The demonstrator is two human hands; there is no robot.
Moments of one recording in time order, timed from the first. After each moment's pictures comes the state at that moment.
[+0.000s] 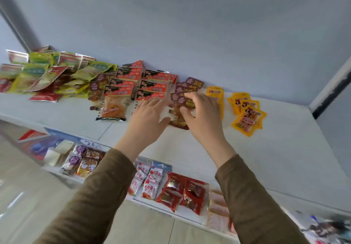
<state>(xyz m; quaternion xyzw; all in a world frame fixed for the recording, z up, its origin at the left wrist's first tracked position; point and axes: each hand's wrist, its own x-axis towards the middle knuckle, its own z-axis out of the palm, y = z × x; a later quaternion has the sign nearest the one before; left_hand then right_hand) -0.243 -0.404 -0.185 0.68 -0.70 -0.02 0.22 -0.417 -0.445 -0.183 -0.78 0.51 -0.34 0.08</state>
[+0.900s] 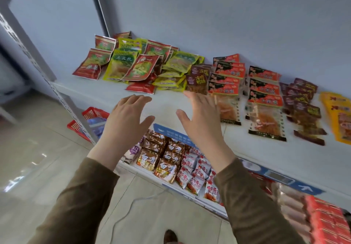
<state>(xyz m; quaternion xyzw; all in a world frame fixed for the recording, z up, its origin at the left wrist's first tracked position) 0.134 -0.295 -0.190 0.77 -0.61 0.00 0.18 -0.051 -0.382 -0.211 -0.83 0.46 -0.29 0.11</state>
